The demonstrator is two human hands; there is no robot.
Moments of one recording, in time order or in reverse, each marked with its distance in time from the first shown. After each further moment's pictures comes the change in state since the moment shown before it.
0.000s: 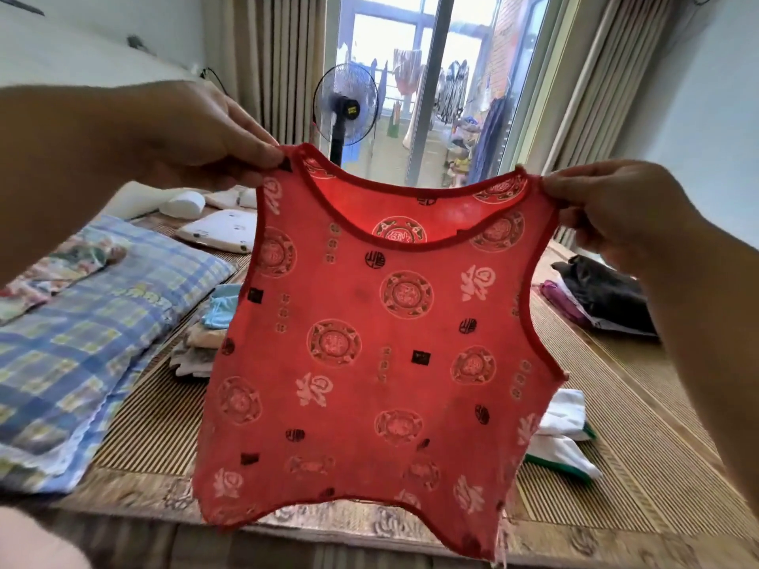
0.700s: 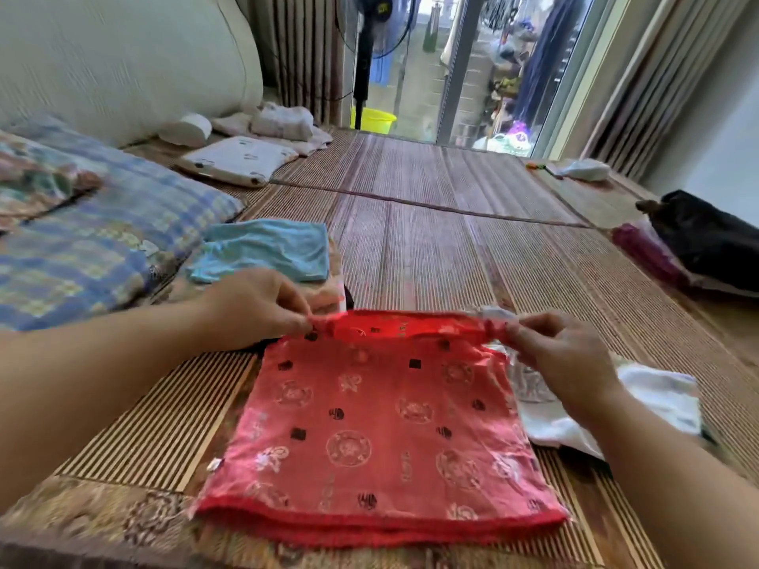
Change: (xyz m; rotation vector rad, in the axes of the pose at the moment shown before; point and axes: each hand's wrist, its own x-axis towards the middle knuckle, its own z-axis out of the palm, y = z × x) left_hand 0.048 -0.218 0.132 0.527 -0.190 0.075; right_hand -0.002 0.271 0.078 -0.264 -0.156 0.164
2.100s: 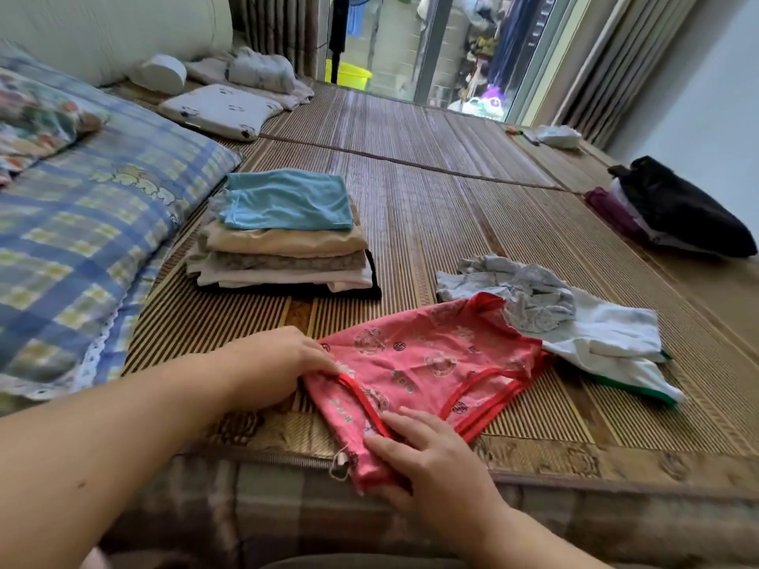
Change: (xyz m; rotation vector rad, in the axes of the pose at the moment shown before) left_hand -0.082 -0.065 0.064 0.317 -0.308 0.451; right_hand -0.209 0.003 0.125 -0.737 -0.412 -0.693
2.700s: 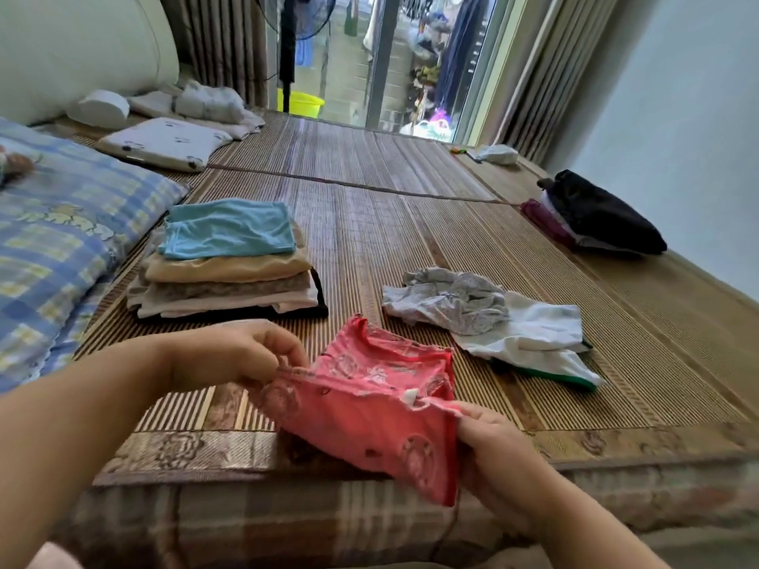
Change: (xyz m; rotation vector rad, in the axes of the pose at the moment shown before) left_hand 0.007 0.044 -0.067 -1.152 -0.301 -0.100; right_hand -0.034 0.035 -0.089 1.485 -0.009 0.887
